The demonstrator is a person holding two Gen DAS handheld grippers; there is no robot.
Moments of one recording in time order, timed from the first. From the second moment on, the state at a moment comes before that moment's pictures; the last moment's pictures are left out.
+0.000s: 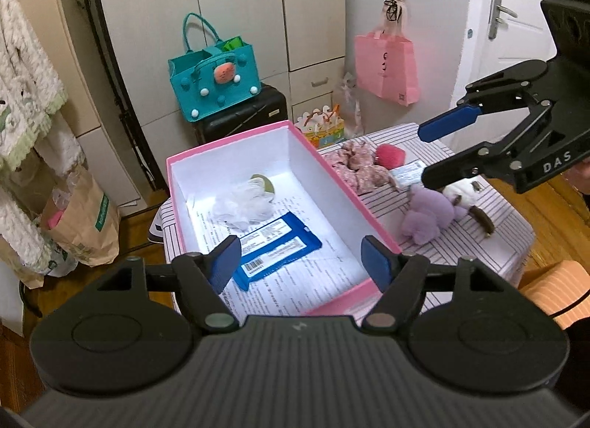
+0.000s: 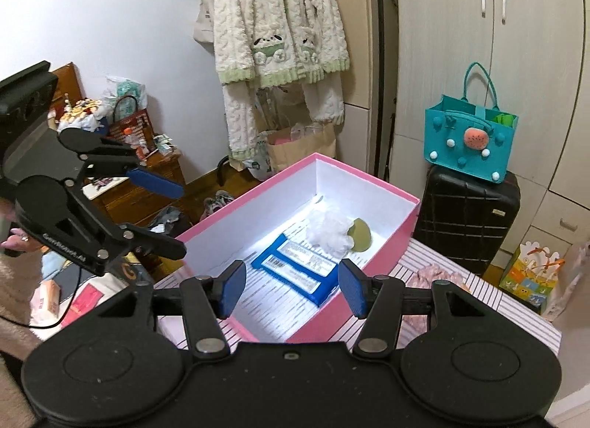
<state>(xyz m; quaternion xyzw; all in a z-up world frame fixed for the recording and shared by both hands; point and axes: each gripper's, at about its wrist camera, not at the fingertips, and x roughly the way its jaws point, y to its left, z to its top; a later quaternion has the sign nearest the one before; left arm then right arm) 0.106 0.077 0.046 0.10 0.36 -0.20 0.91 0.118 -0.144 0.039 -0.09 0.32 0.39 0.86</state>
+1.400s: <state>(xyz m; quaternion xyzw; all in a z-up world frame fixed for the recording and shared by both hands) 0.098 -0.070 0.013 0.14 0.38 -0.27 0.88 0.101 -0.295 -0.033 -0.07 0.36 0.35 0.86</state>
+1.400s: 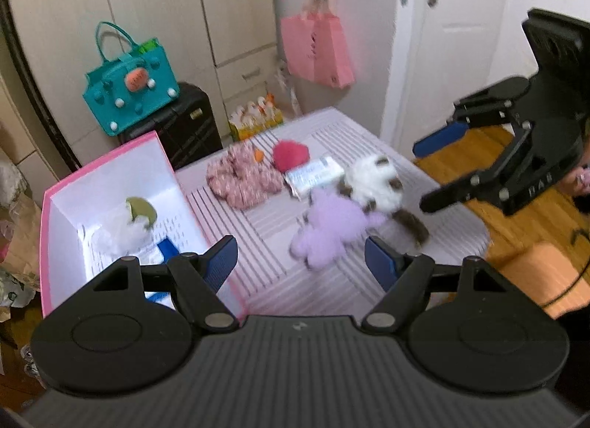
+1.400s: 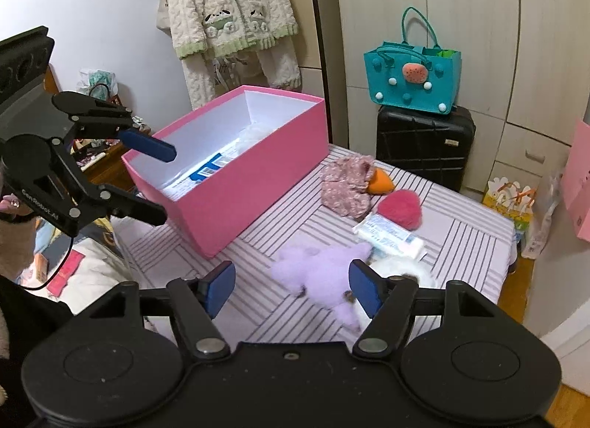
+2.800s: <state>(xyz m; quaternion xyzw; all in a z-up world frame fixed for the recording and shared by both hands) 0.254 -0.147 -0.098 -0.02 0.30 0.02 0.95 0.303 -0.292 -0.139 -0.09 0.38 0.36 0.85</state>
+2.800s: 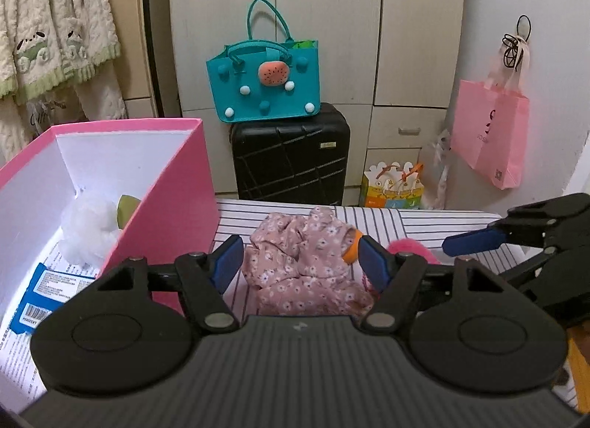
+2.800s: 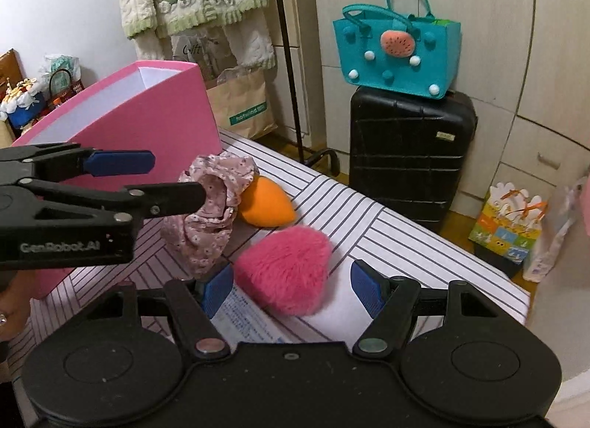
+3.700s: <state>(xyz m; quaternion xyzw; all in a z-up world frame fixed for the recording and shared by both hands) 0.281 -0.130 -0.149 -0.10 0.34 0.03 0.93 0.306 -0.303 -0.154 -0.05 0.36 0.38 0.85</state>
